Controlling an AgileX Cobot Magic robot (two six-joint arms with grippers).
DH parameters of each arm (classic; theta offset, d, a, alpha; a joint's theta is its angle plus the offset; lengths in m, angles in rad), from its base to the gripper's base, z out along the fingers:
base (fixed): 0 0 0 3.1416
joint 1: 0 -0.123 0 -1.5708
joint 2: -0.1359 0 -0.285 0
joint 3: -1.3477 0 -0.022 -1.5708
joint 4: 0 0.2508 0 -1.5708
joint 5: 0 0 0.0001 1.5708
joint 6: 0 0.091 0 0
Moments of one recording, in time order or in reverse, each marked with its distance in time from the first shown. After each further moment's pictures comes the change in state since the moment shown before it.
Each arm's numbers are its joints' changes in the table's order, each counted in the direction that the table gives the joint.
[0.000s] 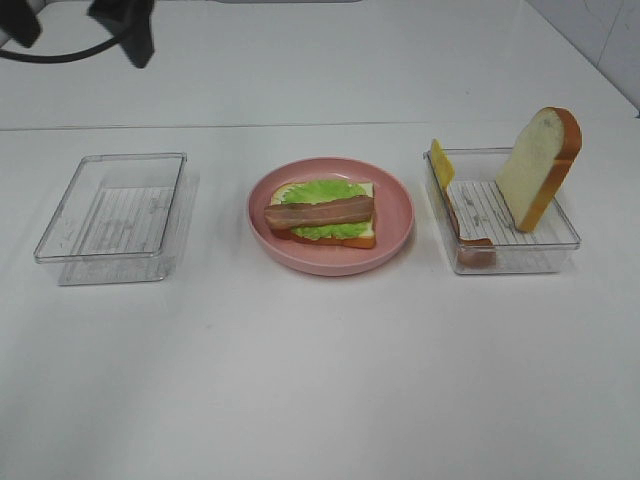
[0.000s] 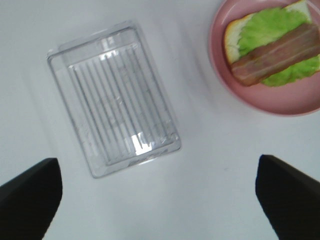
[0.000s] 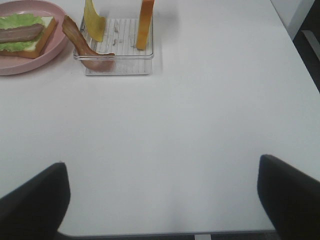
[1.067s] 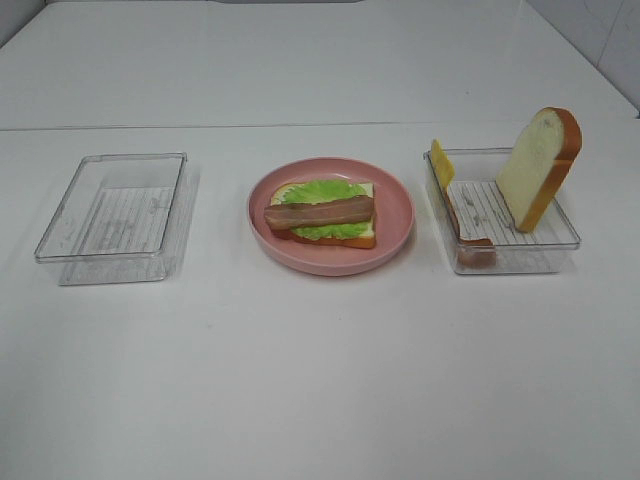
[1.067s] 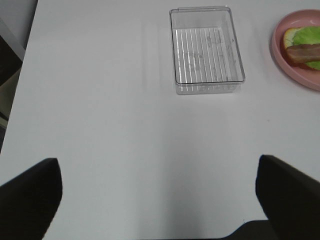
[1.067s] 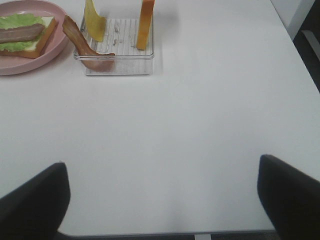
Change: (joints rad) left arm -0.263 1.177 -0.754 0.008 0.008 -0.020; right arm 0.000 0.000 0.000 0.000 0.000 0.000
